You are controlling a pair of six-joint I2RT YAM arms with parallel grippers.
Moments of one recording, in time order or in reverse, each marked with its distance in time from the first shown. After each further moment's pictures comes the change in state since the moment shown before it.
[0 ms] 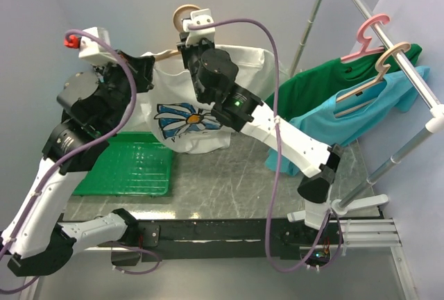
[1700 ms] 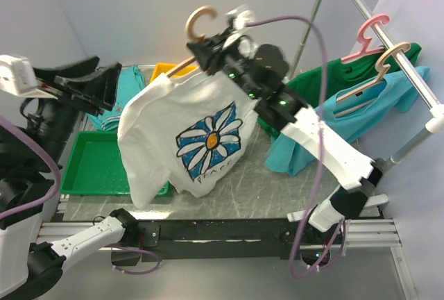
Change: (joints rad) left arm 0.003 -0.178 0.121 -0.001 0.192 0.259; right arm -0.176 -0.302 -0.277 0.029 -0.722 0.348
